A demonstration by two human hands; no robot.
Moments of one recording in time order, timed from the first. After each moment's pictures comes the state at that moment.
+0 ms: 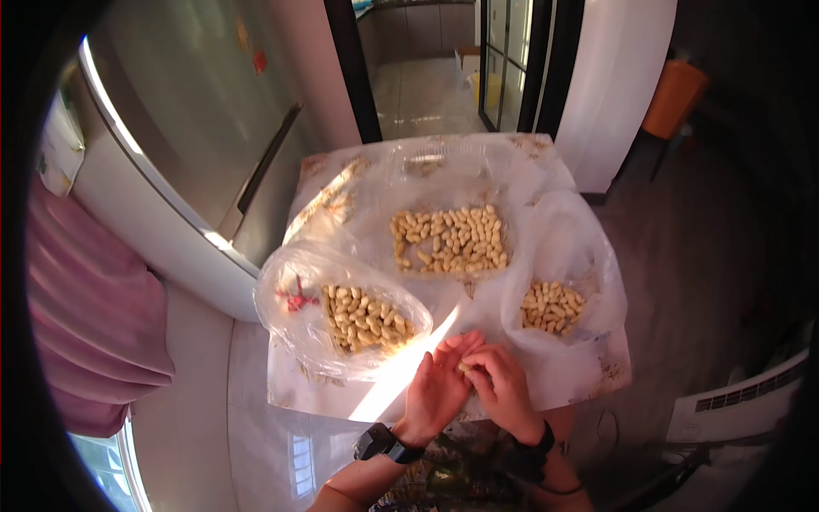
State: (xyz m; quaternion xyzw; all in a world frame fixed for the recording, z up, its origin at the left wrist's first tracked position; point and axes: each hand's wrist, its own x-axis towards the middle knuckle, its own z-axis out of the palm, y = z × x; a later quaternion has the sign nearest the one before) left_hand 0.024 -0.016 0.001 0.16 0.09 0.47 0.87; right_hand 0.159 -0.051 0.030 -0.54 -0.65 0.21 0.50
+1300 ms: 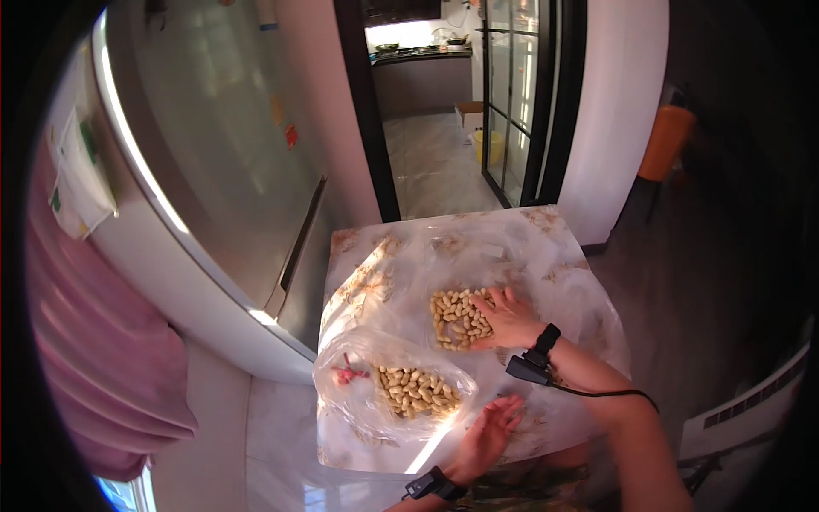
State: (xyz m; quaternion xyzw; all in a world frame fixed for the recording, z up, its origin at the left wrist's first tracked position) left_hand 0.026 -0.010 -0.012 0.16 0.06 0.42 0.89; right_hand 0.199 0.160 0.083 -0.63 -0.77 0.10 0.01
